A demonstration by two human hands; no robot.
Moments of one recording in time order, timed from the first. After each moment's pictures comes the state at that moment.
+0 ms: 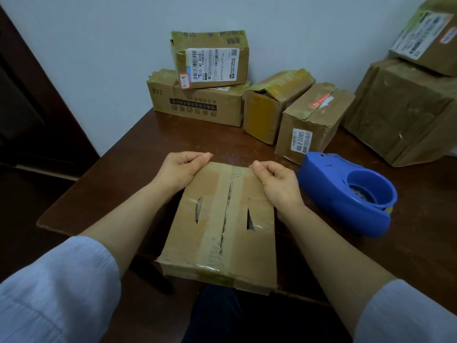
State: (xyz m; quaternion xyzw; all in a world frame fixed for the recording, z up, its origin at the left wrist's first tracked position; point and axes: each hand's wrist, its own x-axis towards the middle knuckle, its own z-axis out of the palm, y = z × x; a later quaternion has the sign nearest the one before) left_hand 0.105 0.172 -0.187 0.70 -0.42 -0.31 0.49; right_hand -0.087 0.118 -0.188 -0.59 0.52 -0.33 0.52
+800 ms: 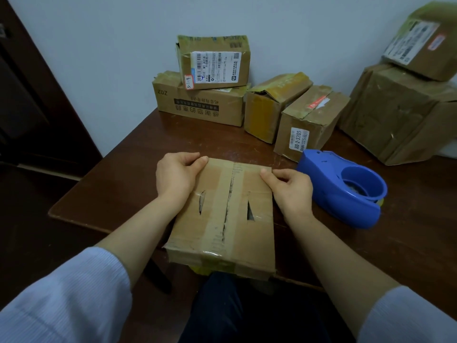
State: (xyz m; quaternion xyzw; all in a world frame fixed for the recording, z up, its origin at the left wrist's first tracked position) left_hand 0.082 0.198 -0.181 0.80 -0.36 -0.12 0.46; right_hand -0.109 0.139 -0.187 -0.61 0.59 -0.36 0.40
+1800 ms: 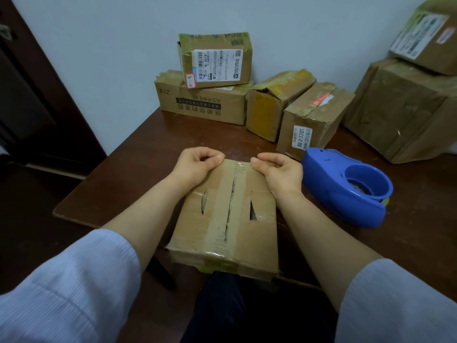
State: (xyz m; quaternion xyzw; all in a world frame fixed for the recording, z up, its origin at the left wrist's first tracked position) left_hand 0.085 0.172 -0.180 0.71 -0.43 -0.31 0.46; right_hand -0.084 0.119 -0.184 -0.53 0.55 -0.39 0.51
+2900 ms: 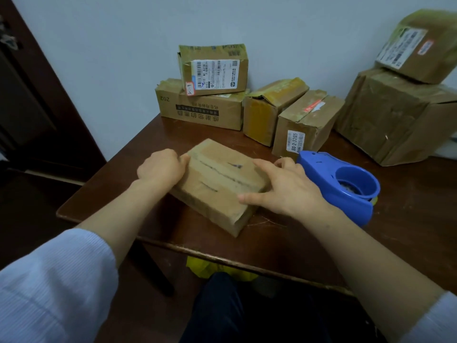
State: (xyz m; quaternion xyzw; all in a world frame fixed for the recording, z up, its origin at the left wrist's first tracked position) left_hand 0.116 0.192 -0.158 0.90 -0.42 -0.07 0.10; right_hand -0.123 0.163 -0.126 -0.85 0.49 -0.01 0.19
